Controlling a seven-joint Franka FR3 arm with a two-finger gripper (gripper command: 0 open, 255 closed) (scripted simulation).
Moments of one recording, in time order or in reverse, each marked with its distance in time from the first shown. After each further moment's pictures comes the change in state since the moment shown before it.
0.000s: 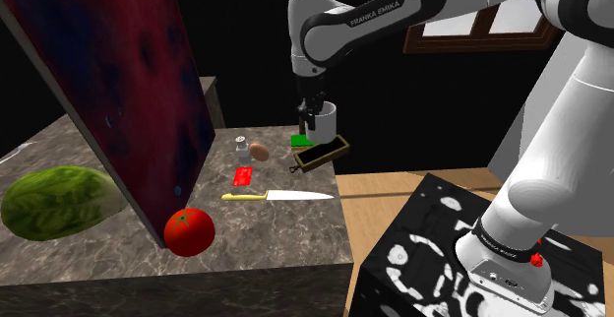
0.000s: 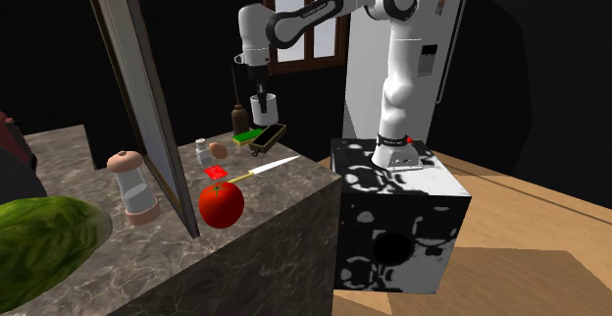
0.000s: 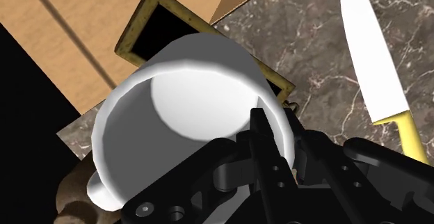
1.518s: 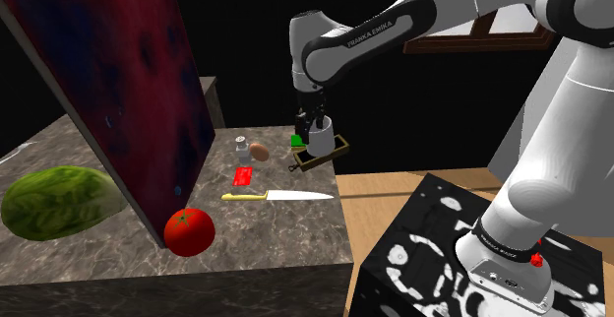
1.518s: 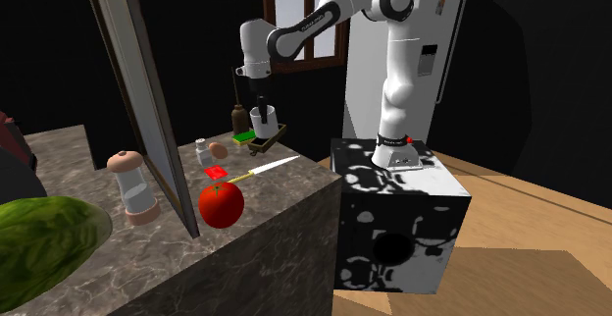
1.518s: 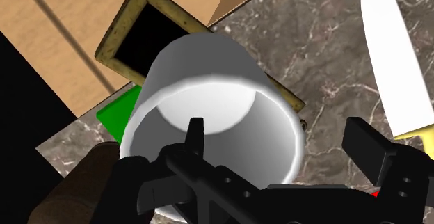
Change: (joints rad) arm 0.001 0.036 -0.001 -0.068 -0.015 0.103 0.010
